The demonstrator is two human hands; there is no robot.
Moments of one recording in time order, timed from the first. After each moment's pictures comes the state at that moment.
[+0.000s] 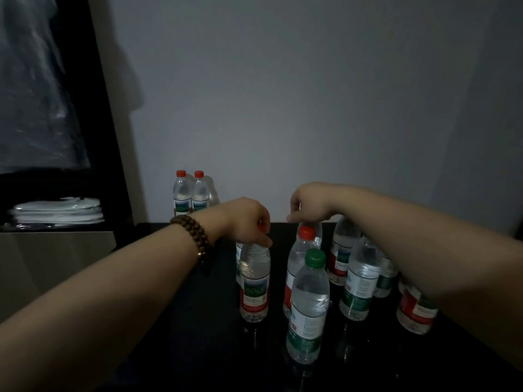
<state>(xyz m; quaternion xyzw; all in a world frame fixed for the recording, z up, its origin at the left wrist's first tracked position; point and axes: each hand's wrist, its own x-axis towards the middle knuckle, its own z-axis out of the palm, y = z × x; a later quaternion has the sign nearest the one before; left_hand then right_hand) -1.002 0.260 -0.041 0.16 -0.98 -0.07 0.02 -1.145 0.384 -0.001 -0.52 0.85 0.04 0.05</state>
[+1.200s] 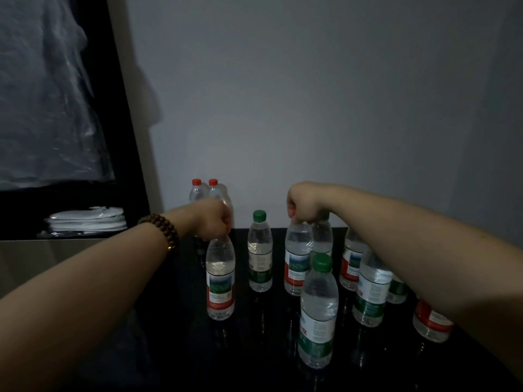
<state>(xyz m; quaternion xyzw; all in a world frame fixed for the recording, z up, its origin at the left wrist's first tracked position) -0.955 0.202 -0.034 0.32 -0.94 -0.07 0.03 -1.143 0.356 0.004 -0.54 0.84 0.01 0.04</state>
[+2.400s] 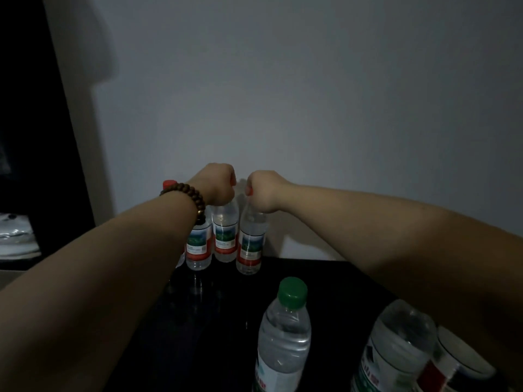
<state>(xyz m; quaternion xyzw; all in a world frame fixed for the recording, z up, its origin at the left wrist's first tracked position) -1.149 -0.053 -0.057 0.33 -0.92 -0.07 0.20 -1.248 0.059 -0.042 -0.58 0.81 -0.04 -0.06</state>
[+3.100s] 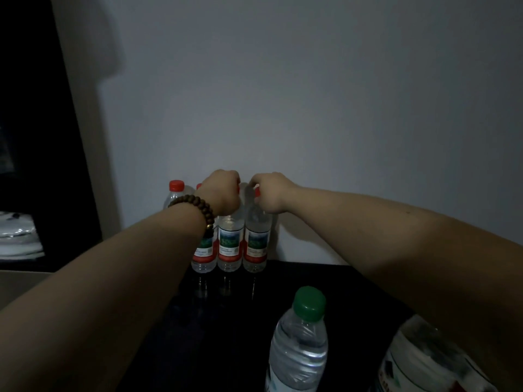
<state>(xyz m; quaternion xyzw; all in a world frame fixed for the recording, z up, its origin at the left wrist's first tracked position) -1.148 -0.052 -0.072 0.36 -0.90 -0.07 0.22 -1.265 0.035 -0.053 -0.58 0.81 -0.06 -0.06</state>
